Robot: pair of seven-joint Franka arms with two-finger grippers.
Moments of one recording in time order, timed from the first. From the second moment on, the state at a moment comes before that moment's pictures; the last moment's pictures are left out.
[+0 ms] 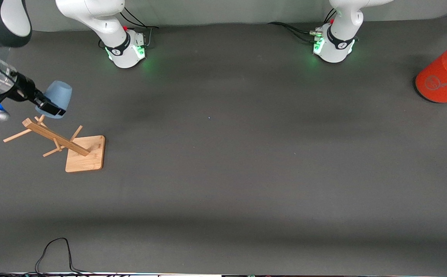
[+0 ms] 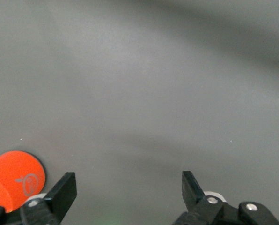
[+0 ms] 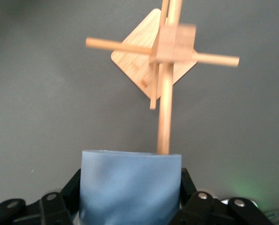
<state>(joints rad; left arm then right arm) 0.12 0.04 0.04 -1.50 0.00 1.55 -0.12 0.12 -0.29 -0.19 -2.15 0.02 1.79 0.64</state>
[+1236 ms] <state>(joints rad) 0.11 0.05 0.04 -1.48 -0.04 1.53 -0.12 0.95 0.31 -0.17 -1.57 0.03 1.79 2.04</state>
